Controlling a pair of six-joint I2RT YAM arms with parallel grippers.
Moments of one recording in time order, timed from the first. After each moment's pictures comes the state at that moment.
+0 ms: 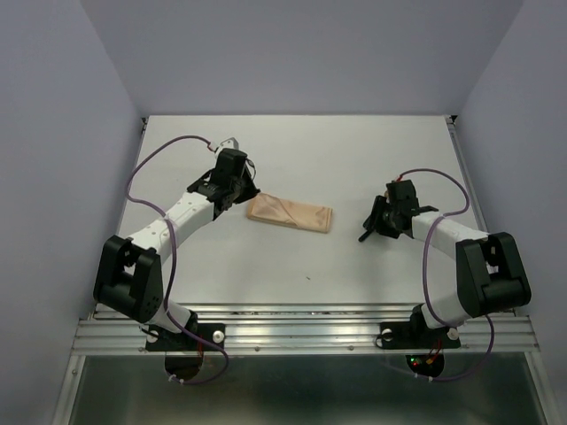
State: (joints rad) left arm -0.45 1.47 1.06 -0.31 -0.12 -0.71; right arm 0.20 1.47 0.72 -0.23 0.00 0.51
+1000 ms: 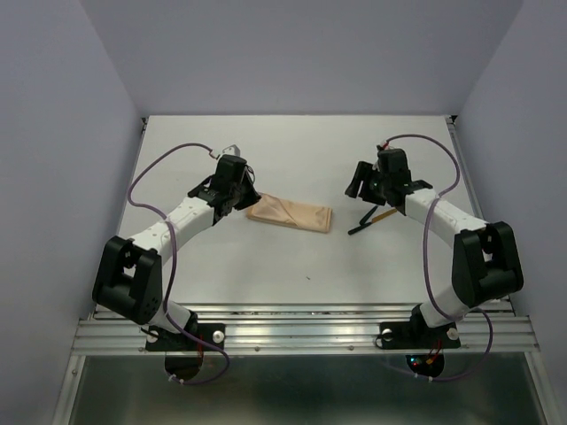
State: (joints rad) left arm -0.45 1.46 0.99 -0.26 -0.06 -0.74; right arm 0.26 1.54 0.98 -0.19 -0.12 0.50
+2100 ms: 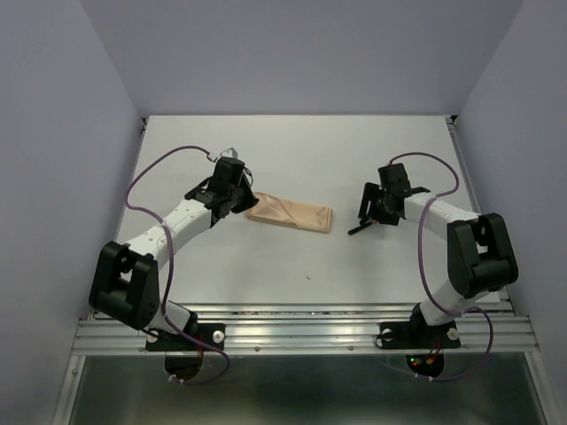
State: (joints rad) left arm -0.45 1.43 0.97 -0.31 -0.06 -0.74; right arm 0.21 1.61 0.92 -0.33 0.05 0.44
